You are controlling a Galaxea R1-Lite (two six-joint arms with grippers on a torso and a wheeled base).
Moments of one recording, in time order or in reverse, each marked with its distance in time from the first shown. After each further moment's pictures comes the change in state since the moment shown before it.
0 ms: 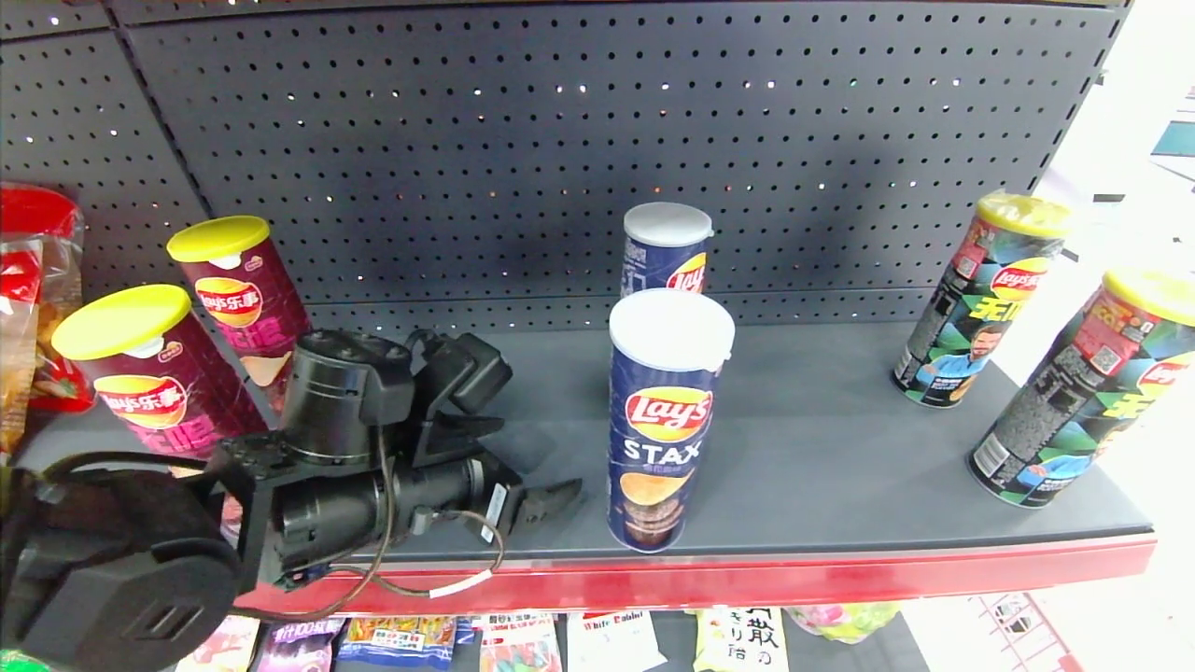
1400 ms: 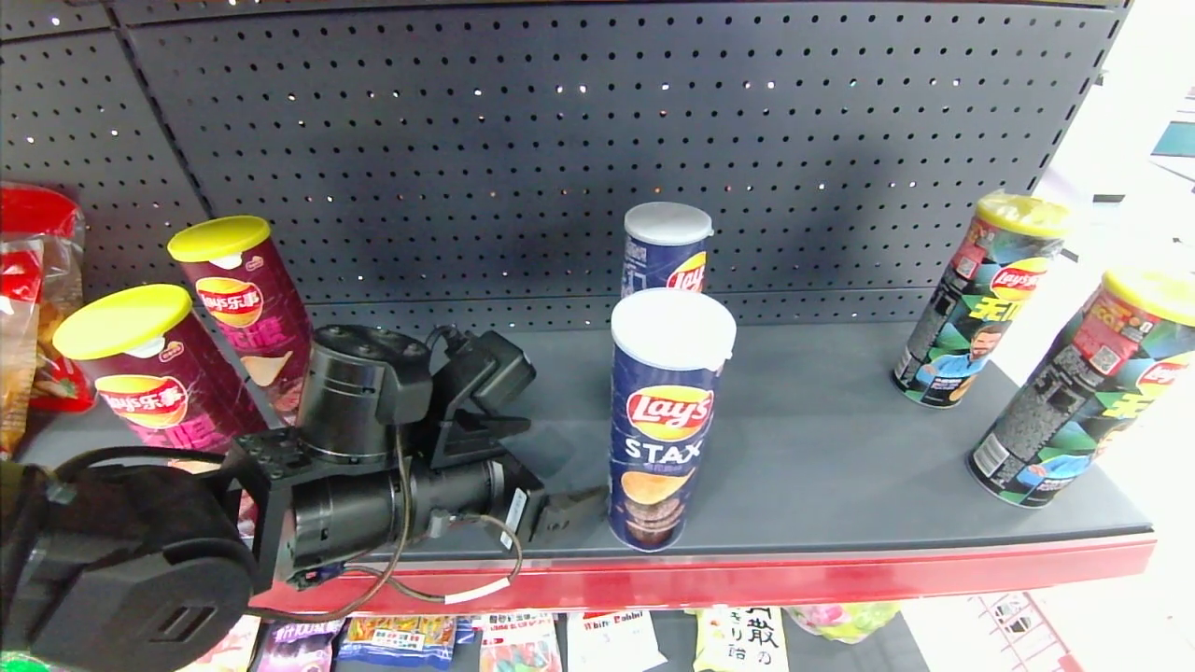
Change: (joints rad) left arm -0.040 0.019 -0.040 0.003 -0.051 0.000; right arm 0.000 -0.026 0.029 0.002 -0.002 -0.002
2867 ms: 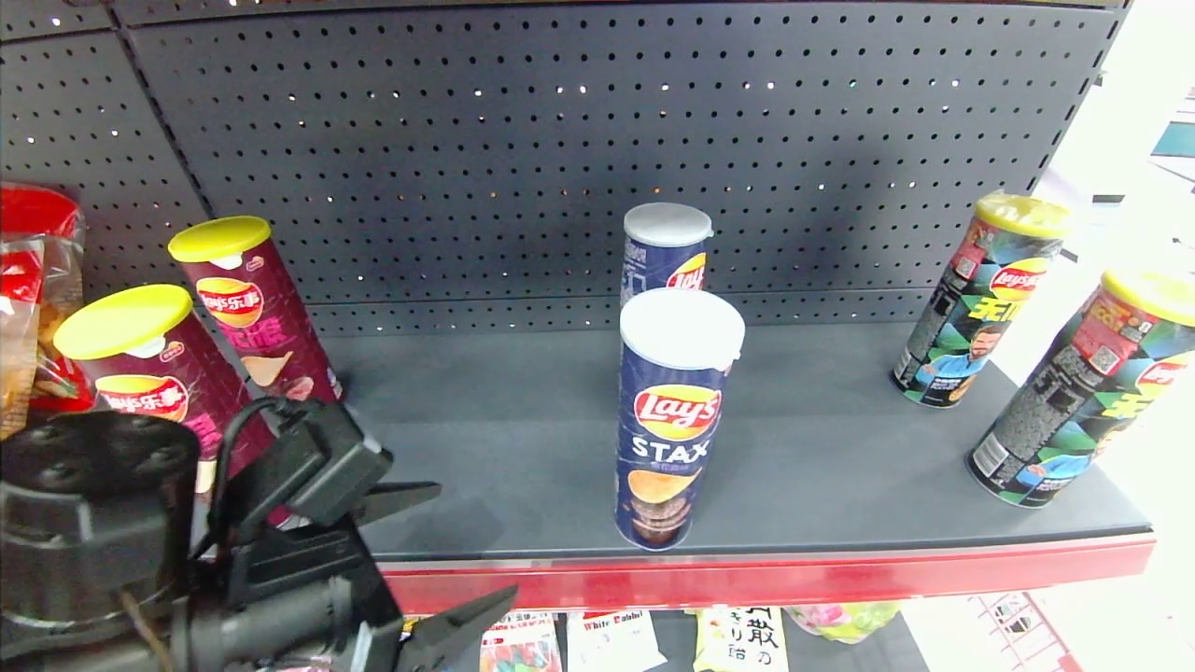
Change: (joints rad) left arm -0.018 -0.406 0.286 0.116 0.007 0.000; right arm 0.001 -0.124 0.073 0.142 0.000 -0.004
